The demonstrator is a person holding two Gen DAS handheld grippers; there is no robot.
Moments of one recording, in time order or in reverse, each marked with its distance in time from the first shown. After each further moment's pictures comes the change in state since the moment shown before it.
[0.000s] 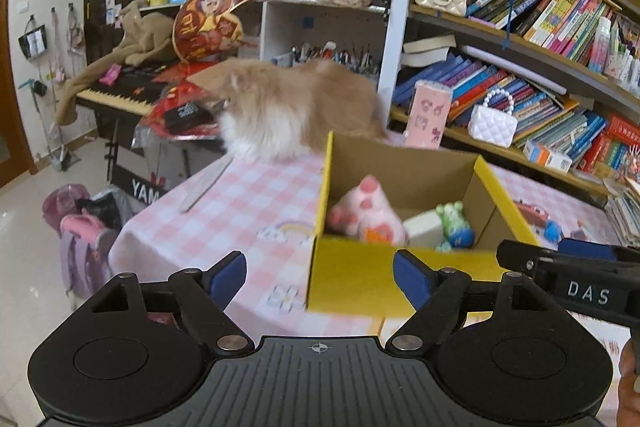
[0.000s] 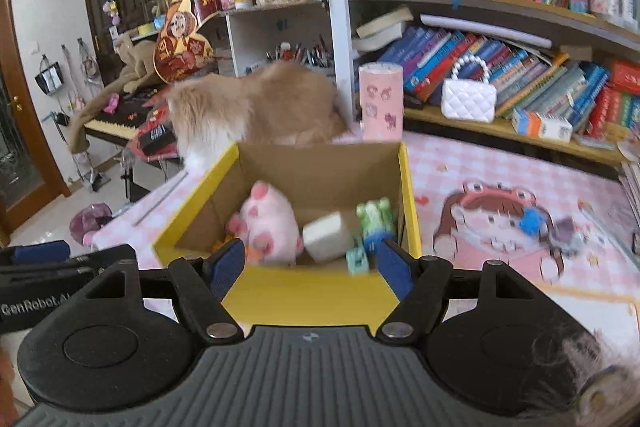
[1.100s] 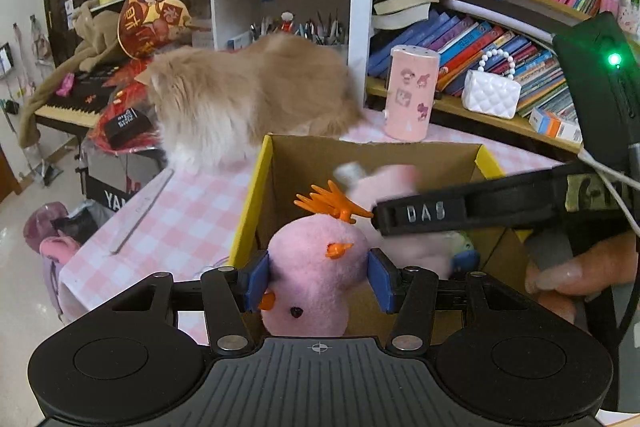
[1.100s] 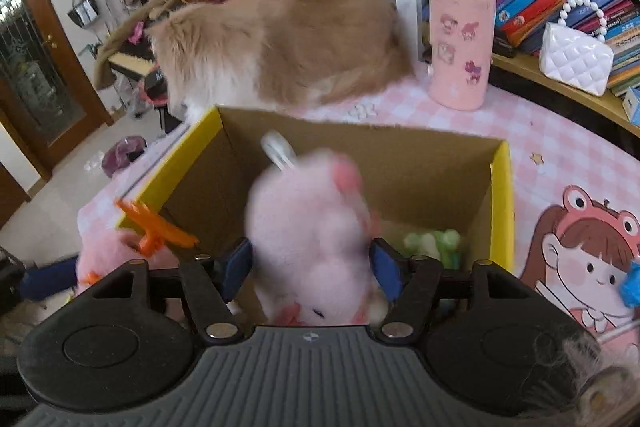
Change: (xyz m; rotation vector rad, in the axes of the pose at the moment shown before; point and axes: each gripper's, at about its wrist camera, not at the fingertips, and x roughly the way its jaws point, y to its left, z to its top) left arm 0.111 -0.064 0.046 0.086 0.077 -0.008; right arm 0.191 -0.032 0.083 -0.055 0.238 0.209
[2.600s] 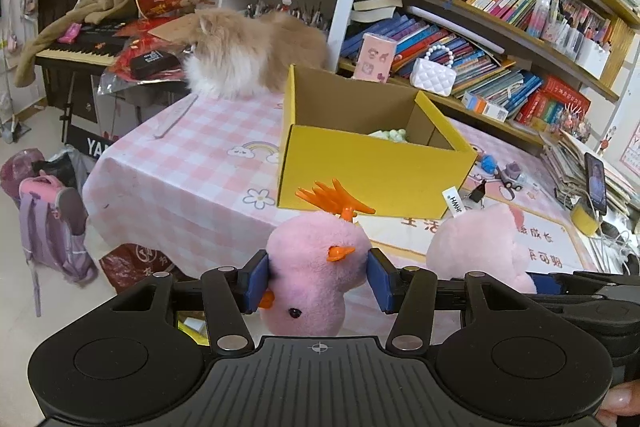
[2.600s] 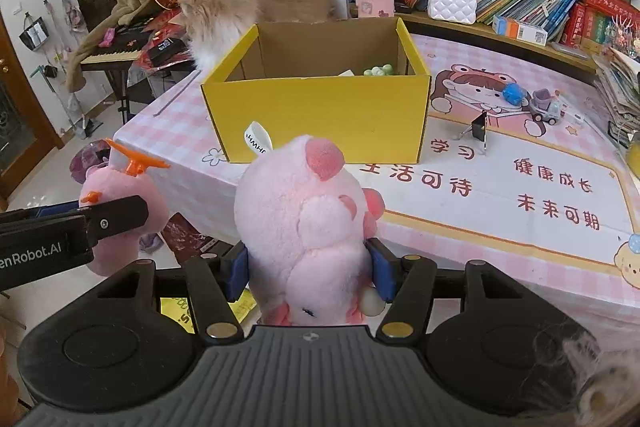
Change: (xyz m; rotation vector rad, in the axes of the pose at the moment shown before) left arm -0.154 0.082 -0.127 -0.068 0.011 -0.192; right arm -0.187 0.131 -0.221 0.120 -0.044 -0.236
